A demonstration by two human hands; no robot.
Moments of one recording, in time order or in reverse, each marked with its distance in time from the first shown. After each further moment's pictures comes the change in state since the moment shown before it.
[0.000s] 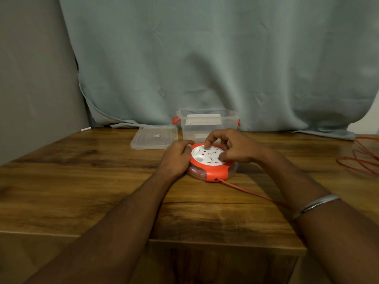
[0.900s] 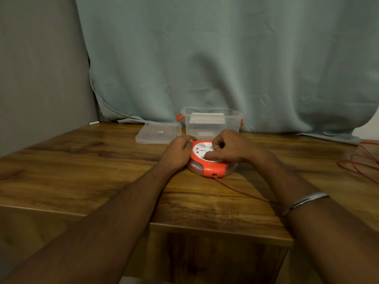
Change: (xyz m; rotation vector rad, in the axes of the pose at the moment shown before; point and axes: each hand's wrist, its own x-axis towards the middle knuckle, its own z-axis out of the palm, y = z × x) left_hand -0.002 0.004 -0.003 -0.029 0.005 0.021; right_hand 0.000 -0.012 0.013 -0.122 0.033 0.066
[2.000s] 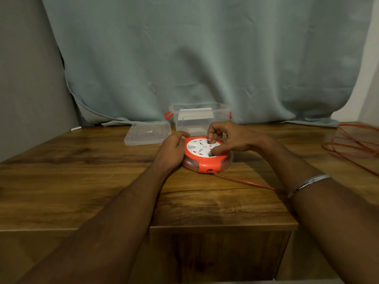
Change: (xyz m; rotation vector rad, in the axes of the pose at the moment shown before) left_hand 0.005 -0.010 0.003 -0.085 0.008 0.020; right_hand -0.006 0.018 -0.014 0.286 -0.067 -0.016
